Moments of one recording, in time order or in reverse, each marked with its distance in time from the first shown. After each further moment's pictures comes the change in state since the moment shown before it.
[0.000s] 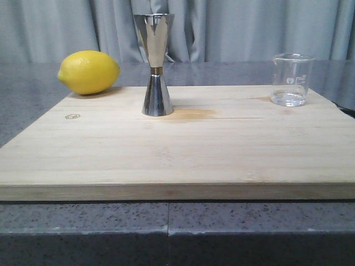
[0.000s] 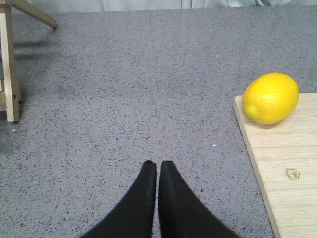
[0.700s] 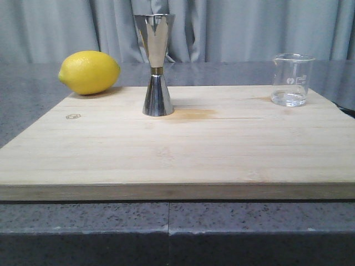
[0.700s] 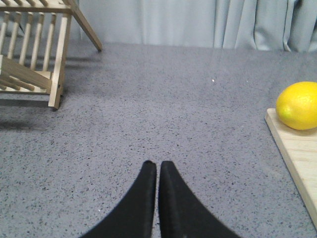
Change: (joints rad) left arm 0.134 -0.508 0.508 -0.041 -0.282 0.000; right arm 0.000 0.000 0.000 0.000 0.000 0.000
